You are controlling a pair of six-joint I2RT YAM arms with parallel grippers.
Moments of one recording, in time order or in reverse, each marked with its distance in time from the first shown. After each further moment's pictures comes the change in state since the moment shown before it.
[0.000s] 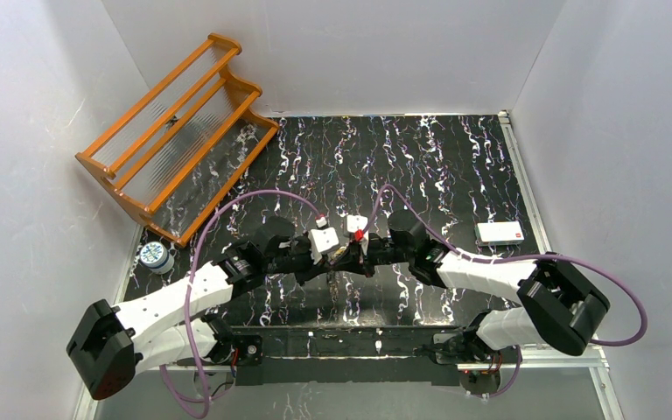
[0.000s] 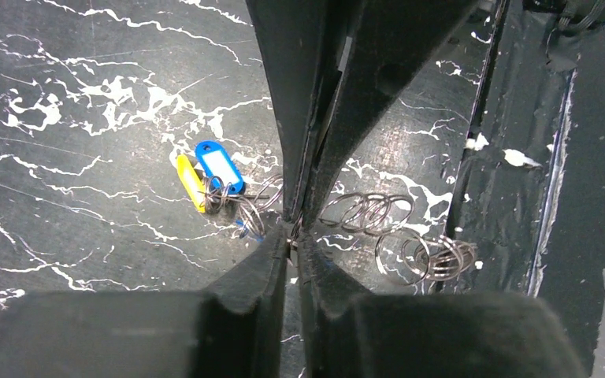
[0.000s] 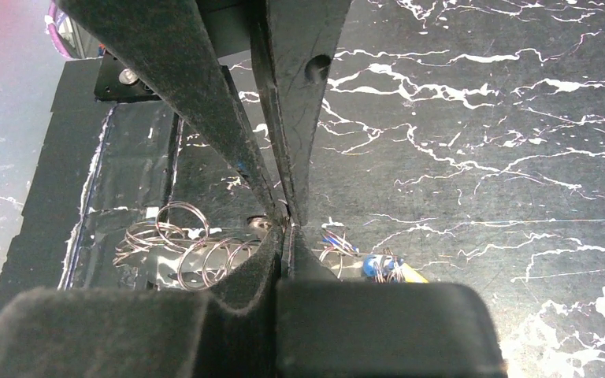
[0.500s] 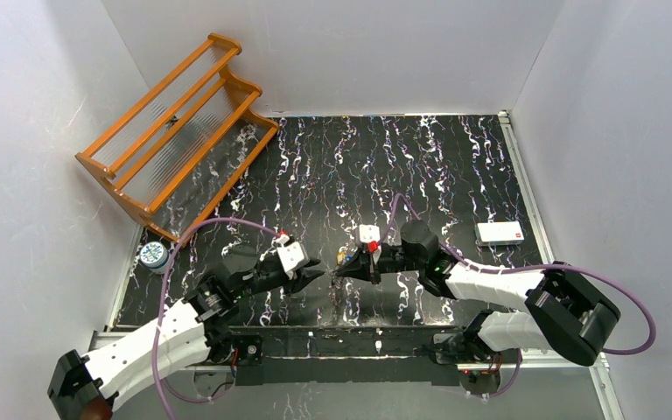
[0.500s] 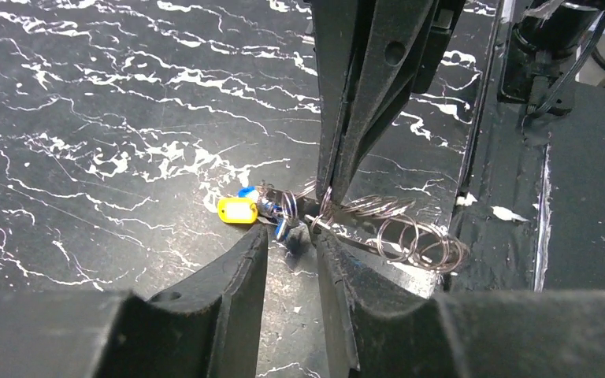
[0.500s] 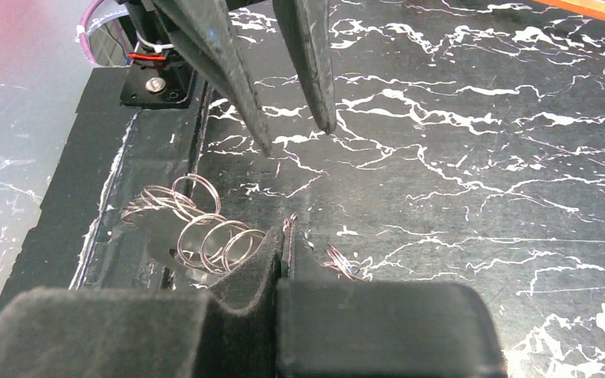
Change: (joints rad) left arm -0.005 -0.373 -0.253 0.221 -0.050 -0.092; right arm 0.001 -0.079 -0.114 0.151 -0.028 0.016
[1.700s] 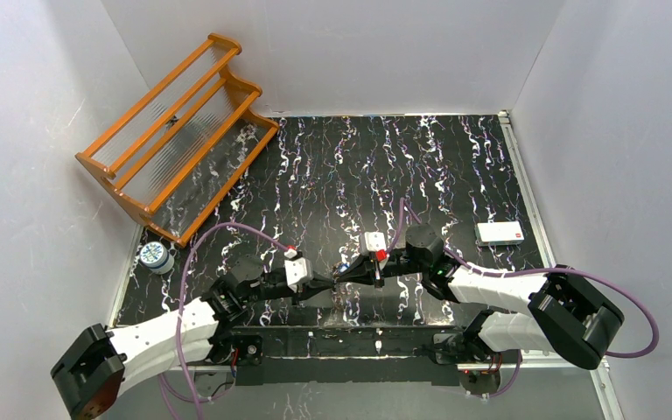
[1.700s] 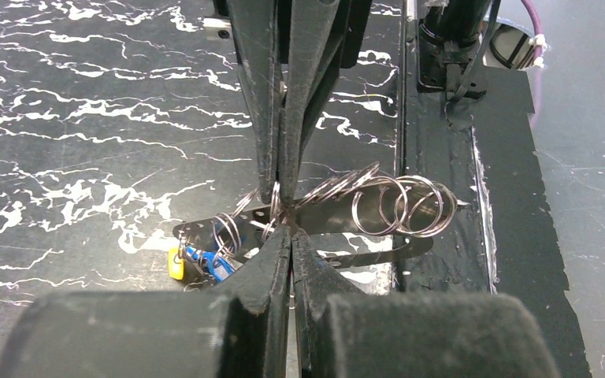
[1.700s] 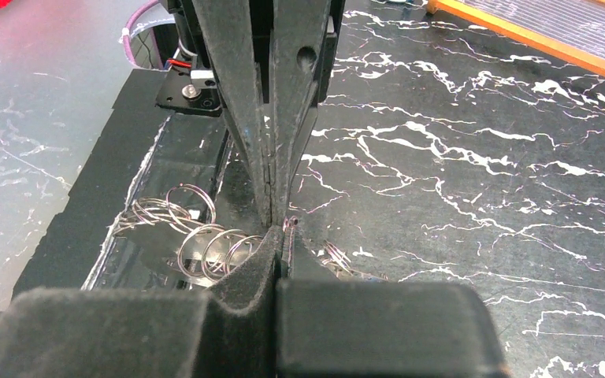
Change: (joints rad) left arm -0.025 0.116 -0.188 0.415 0.193 -0.033; right arm 0.000 -0.026 -0.048 0.087 -0.105 -0.034
